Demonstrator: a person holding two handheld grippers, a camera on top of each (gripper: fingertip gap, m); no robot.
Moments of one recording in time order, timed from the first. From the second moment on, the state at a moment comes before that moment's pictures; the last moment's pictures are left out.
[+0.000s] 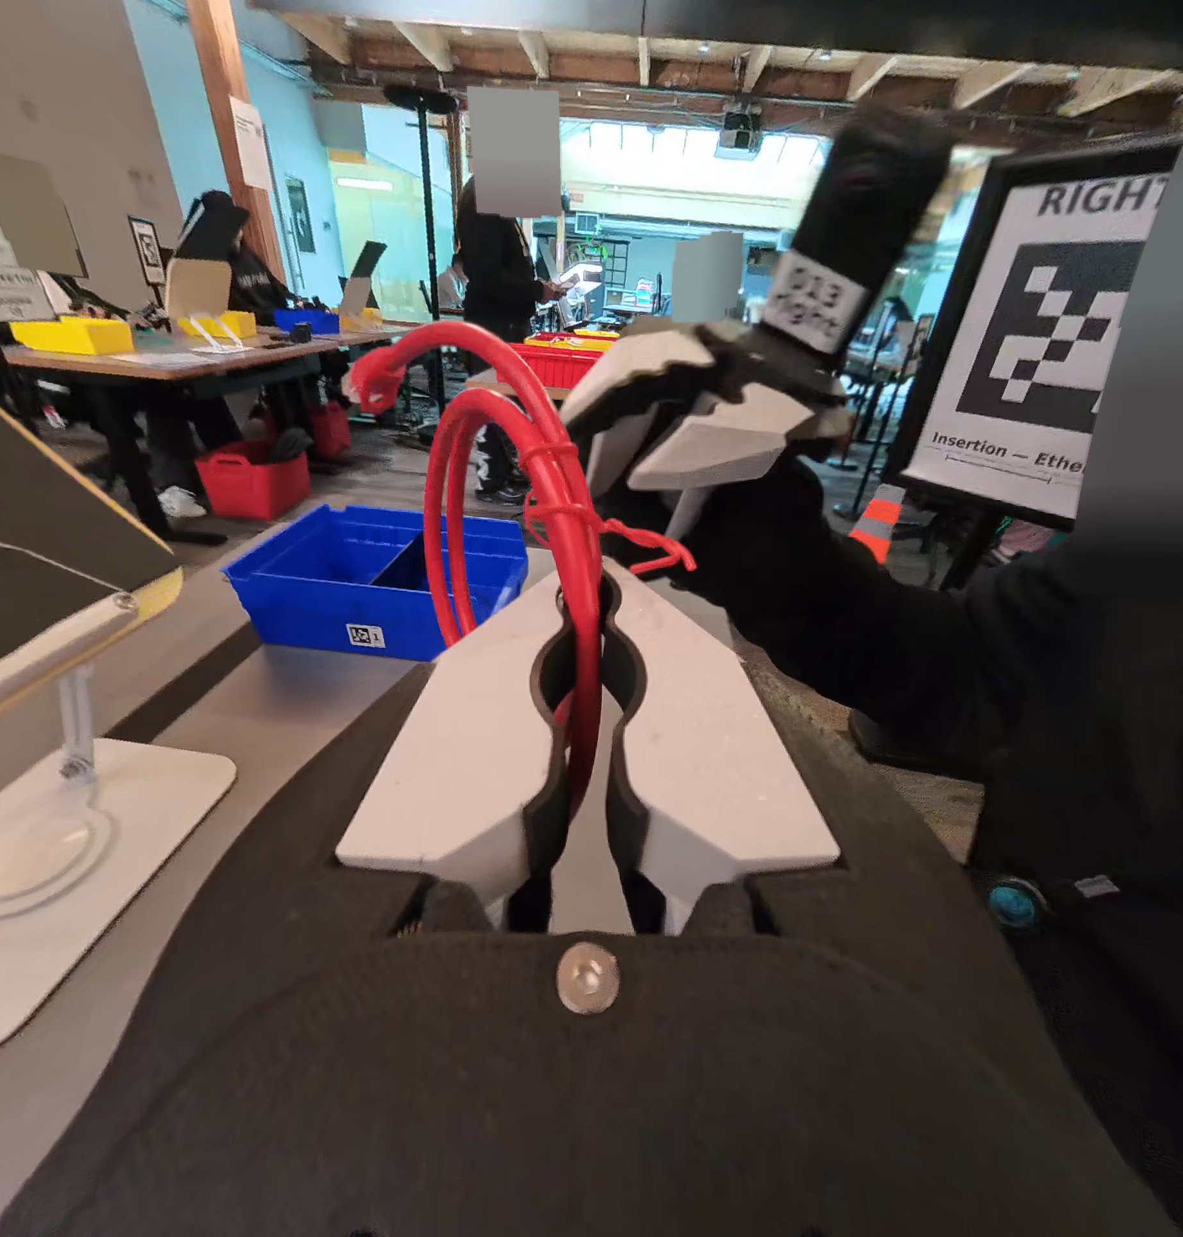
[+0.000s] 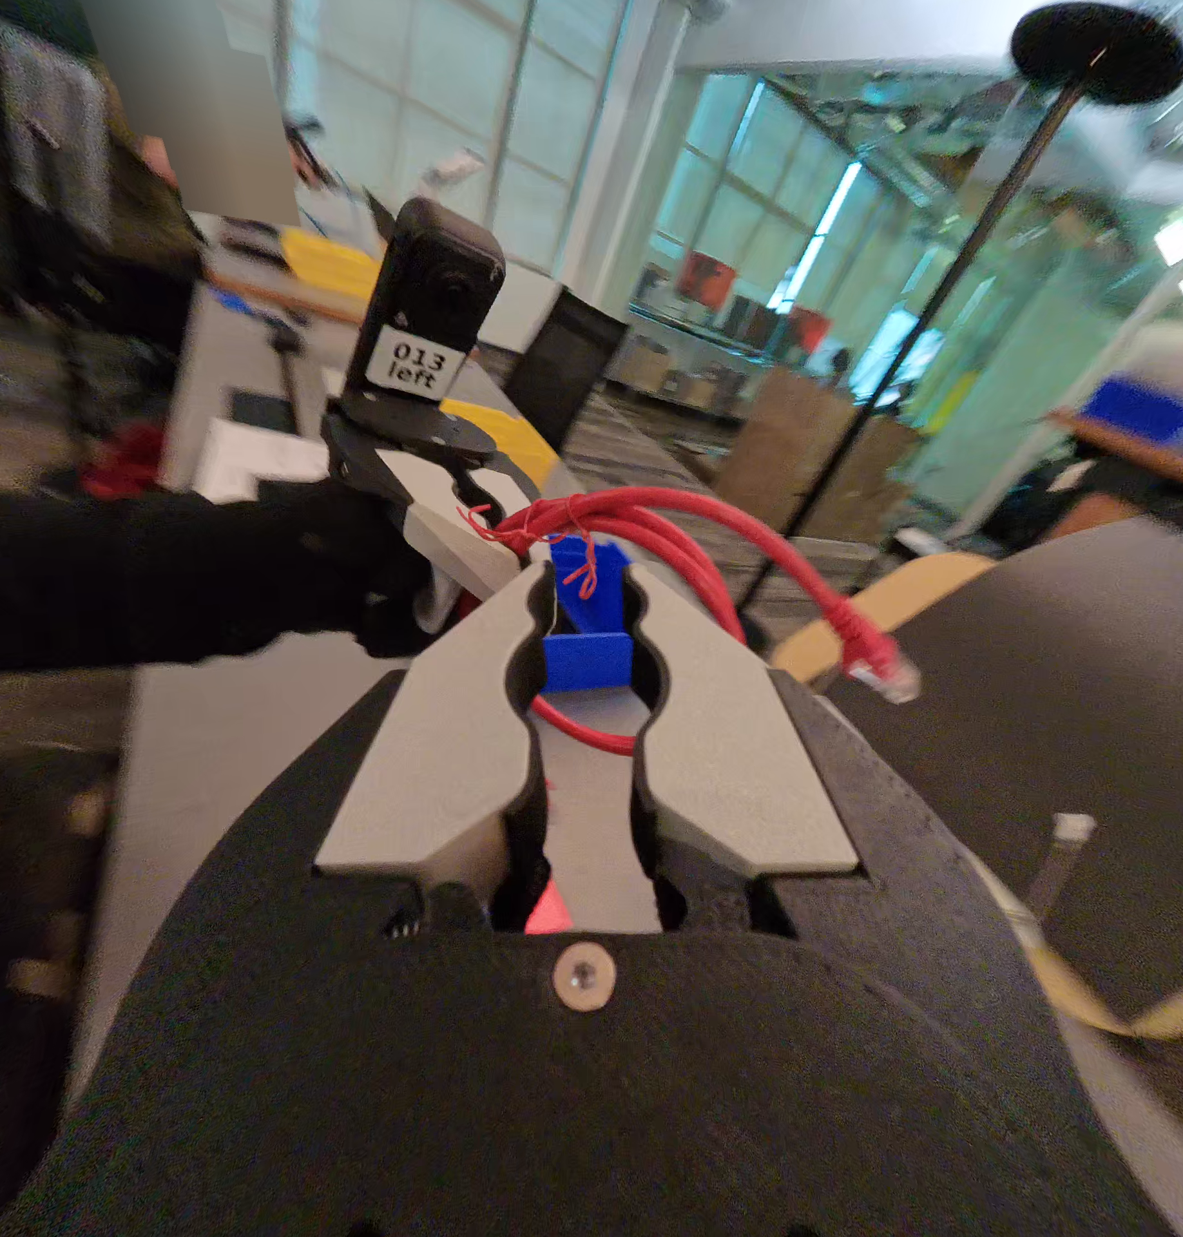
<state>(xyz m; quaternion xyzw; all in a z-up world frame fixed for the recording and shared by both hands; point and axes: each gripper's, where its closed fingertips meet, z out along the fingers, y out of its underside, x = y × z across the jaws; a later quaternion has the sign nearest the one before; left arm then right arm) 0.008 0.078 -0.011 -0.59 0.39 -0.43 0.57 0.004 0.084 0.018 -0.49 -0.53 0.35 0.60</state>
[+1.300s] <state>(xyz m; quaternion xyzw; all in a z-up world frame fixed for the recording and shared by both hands) 0.007 0.072 0.008 -0.55 0.34 -0.52 0.56 0.012 0.079 0.038 -0.40 -0.53 0.17 0.73</state>
